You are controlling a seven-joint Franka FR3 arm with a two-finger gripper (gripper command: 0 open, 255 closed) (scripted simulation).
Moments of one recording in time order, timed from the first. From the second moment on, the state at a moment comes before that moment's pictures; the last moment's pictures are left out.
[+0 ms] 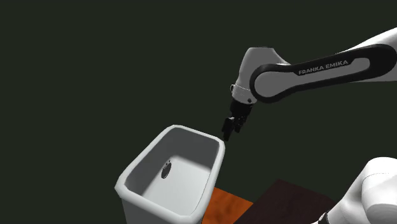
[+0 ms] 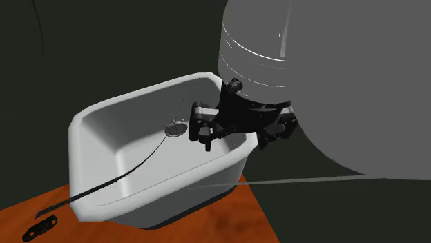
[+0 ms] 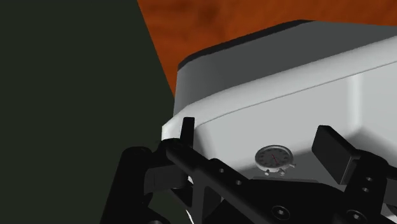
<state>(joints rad) 0.12 -0.30 0.13 -2.41 0.13 2.12 -0.01</state>
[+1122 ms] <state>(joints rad) 0.21 0.30 0.20 -2.12 0.05 2.56 -0.11</state>
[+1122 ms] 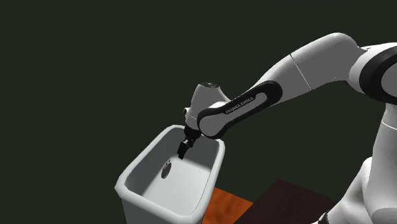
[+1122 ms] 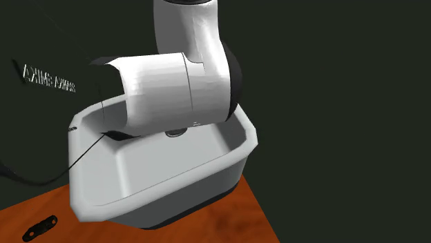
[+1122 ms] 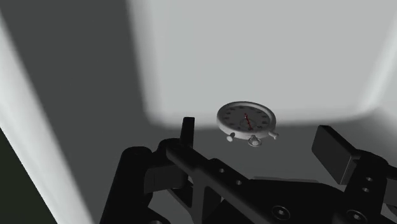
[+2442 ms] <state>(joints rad) 0.29 0.64 0.19 -1.87 -0.04 2.71 -0.14</state>
